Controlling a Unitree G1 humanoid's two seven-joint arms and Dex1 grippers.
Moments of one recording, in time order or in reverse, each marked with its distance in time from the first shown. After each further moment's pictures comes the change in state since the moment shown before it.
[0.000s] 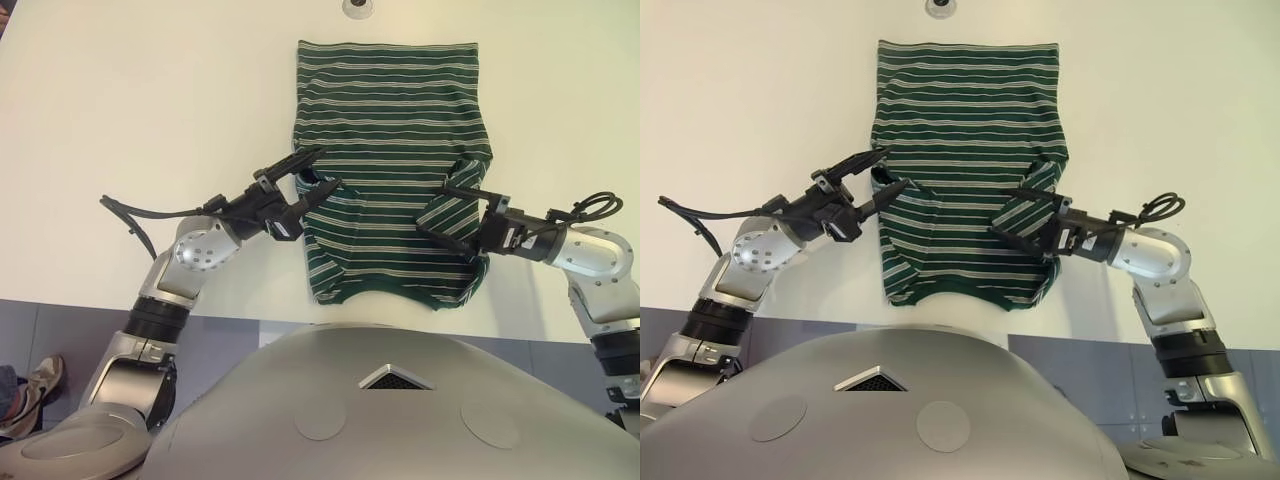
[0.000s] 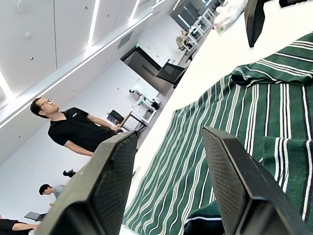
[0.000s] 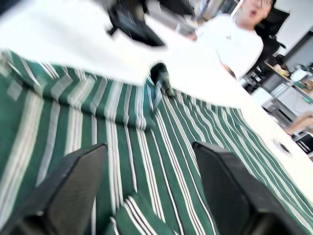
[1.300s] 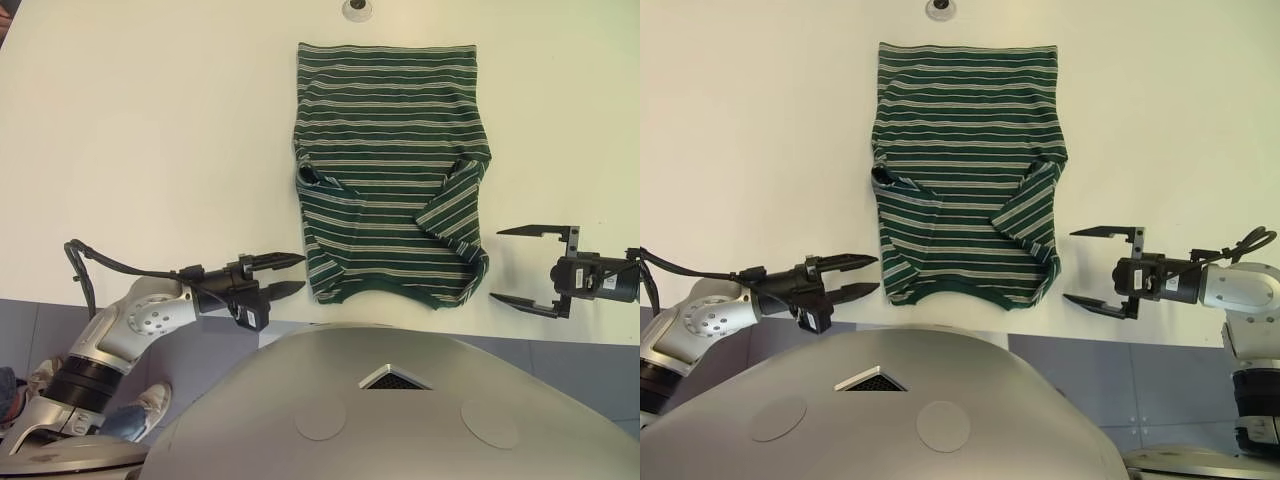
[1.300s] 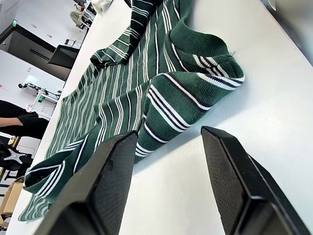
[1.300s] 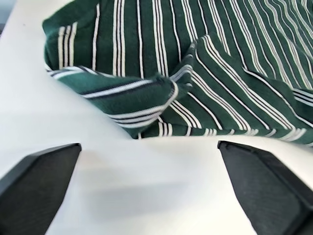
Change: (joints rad) left arm 0.314 0.331 -0.022 -0.135 0.043 -0.073 -0.204; right arm 0.180 -0.170 -0.259 0.233 -0.073 -0.091 0.323
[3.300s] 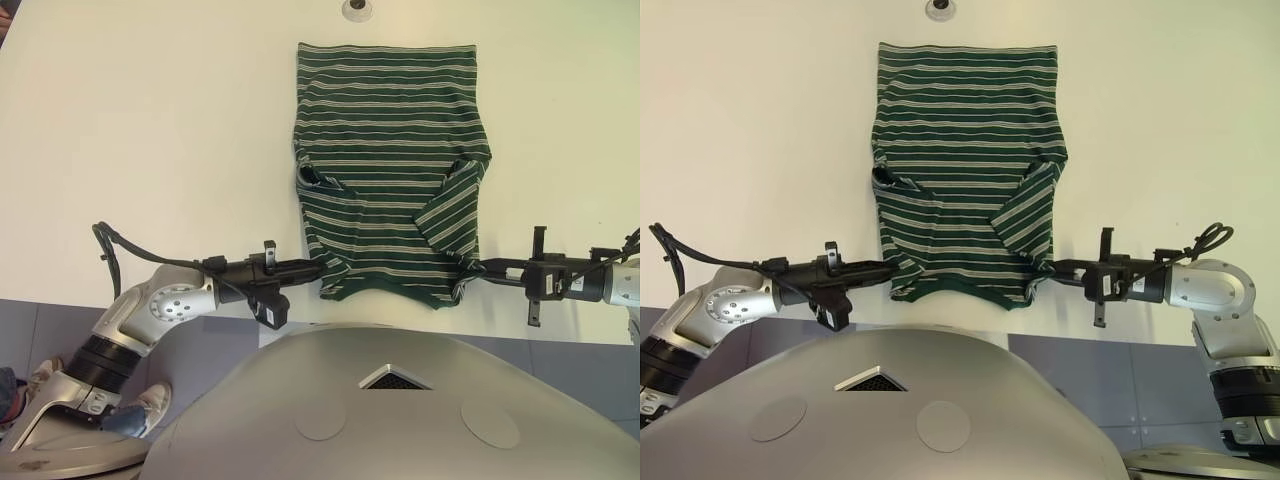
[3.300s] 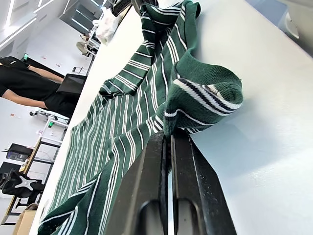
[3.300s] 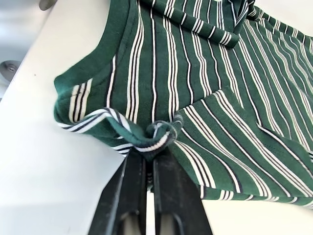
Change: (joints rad) left arm -0.105 -0.020 -0.107 -0.020 0.027 0.005 0.018; right arm -0.006 0.008 0.109 -0.114 0.009 0.008 -0.083
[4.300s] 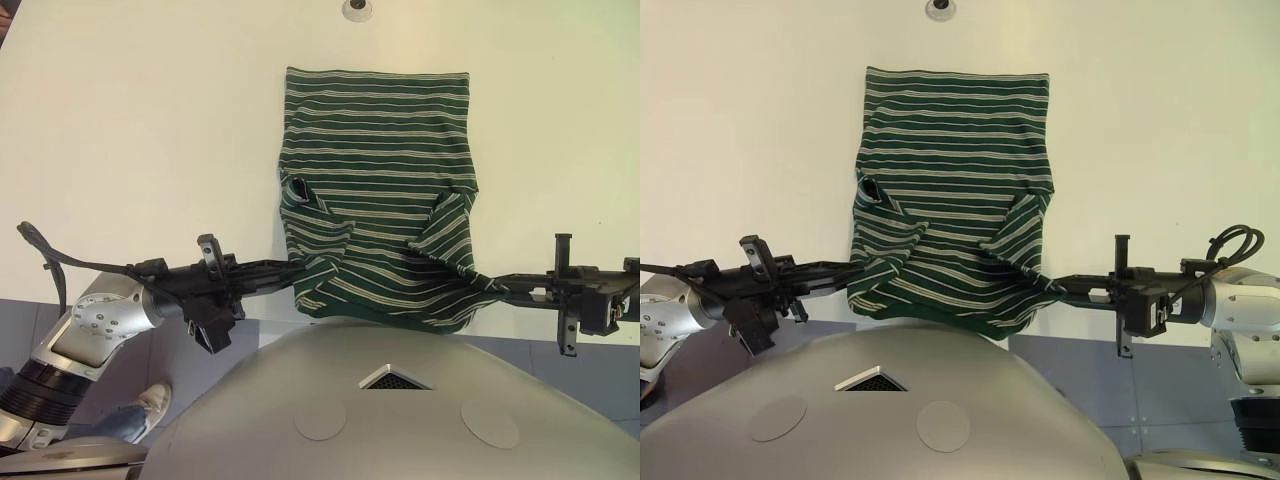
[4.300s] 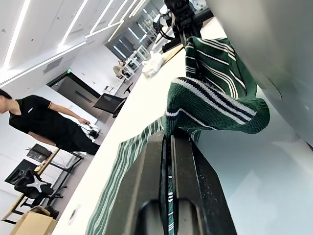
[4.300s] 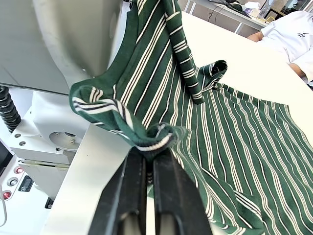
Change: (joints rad) left arm 0.154 0.178 0.177 -0.182 -0.477 -0.105 -0.091; right arm 0.160 -0.023 -0.156 -0.216 0.307 0.004 0.208
